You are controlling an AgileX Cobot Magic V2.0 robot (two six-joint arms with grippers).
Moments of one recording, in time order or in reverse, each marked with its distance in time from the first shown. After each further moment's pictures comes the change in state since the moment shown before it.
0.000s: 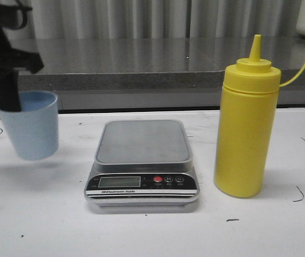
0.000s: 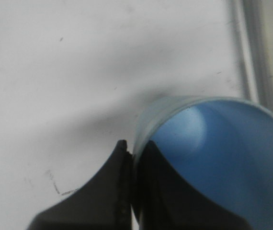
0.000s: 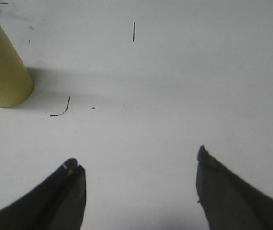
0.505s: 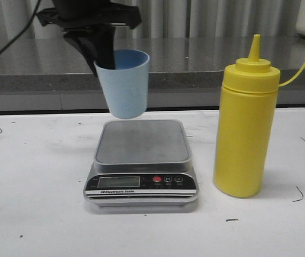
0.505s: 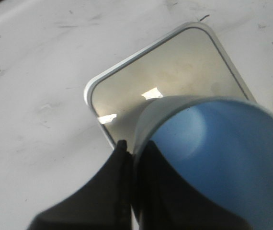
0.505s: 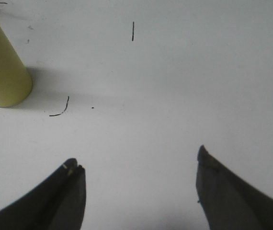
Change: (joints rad) left arm -0.233 0.233 -0.437 0.032 0.114 -0.023; right arm 0.000 0.000 0.000 0.000 0.000 0.000
